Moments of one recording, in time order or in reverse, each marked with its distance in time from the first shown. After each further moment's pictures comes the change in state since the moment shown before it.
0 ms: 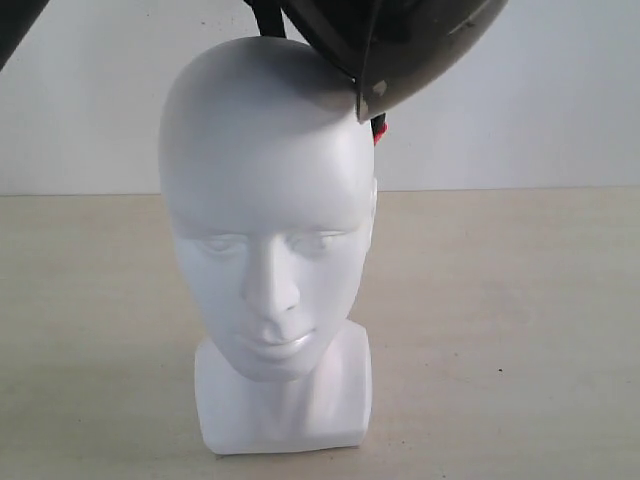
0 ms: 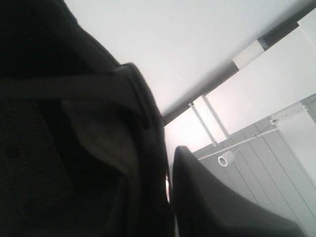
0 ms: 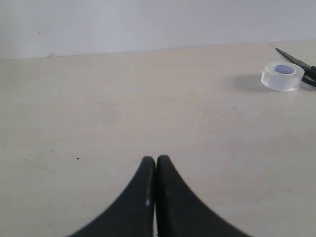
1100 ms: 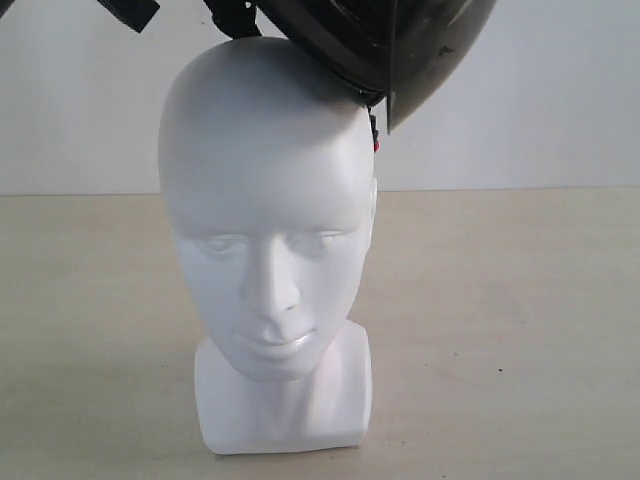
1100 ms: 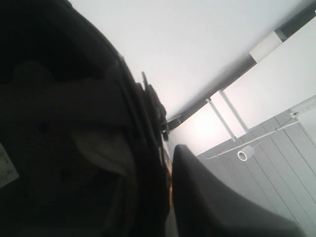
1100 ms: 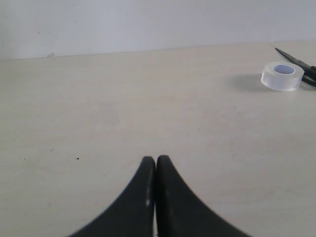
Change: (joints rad) left arm 0.115 -0.100 0.146 0.101 -0.020 -0.026; right arm 0.000 0.000 0.000 0.000 0.000 0.000
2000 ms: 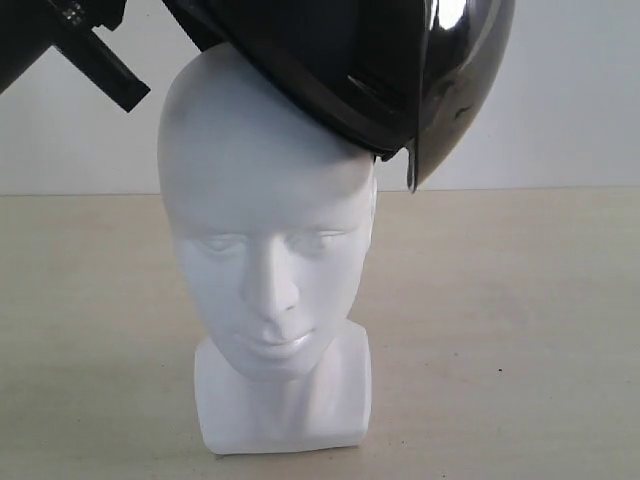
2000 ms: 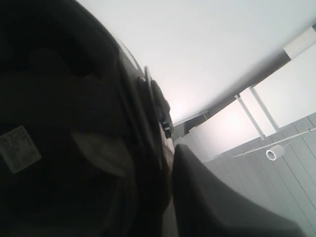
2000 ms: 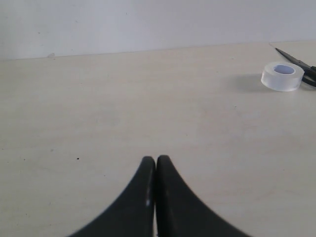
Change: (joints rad) left arm 0.043 -0.031 0.115 0.071 0.003 -0.016; right arm 0.000 0.000 0.000 0.000 0.000 0.000
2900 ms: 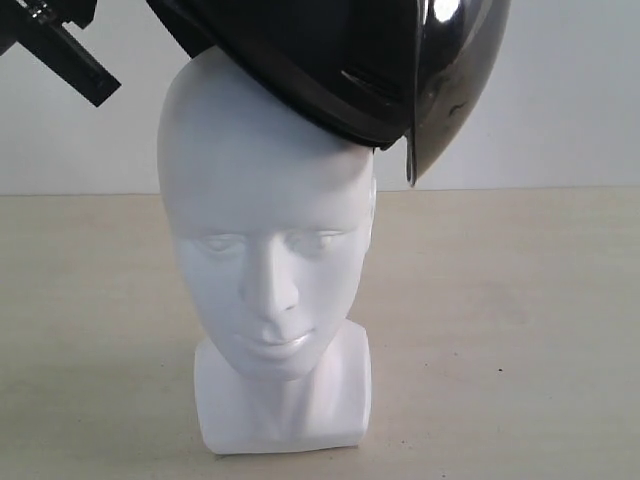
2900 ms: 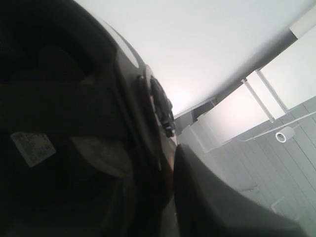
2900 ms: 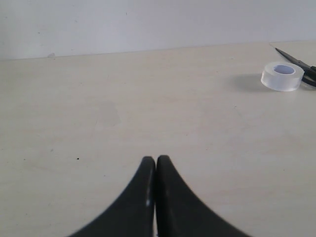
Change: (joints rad) left arm 0.067 -0.050 0.006 0.100 0.002 -0.019; right arm 0.000 0.000 0.000 0.000 0.000 0.000
